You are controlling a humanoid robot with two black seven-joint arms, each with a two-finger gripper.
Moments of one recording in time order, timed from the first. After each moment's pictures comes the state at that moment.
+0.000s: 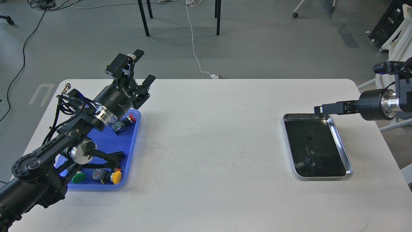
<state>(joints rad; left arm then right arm) -0.46 0.39 -0.90 -1.21 0.63 -0.18 -0.36 1.25 -0.77 -0.26 0.90 -1.41 0.48 0.49</state>
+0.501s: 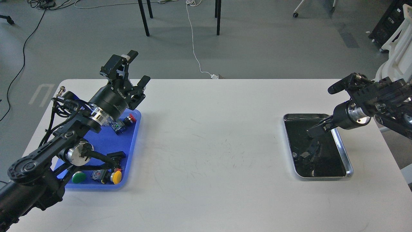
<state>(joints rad) -0.44 0.40 -0.93 -1.21 0.62 -0.19 -0.36 1.29 -0.52 -0.57 0.70 -1.44 0.40 0.49</state>
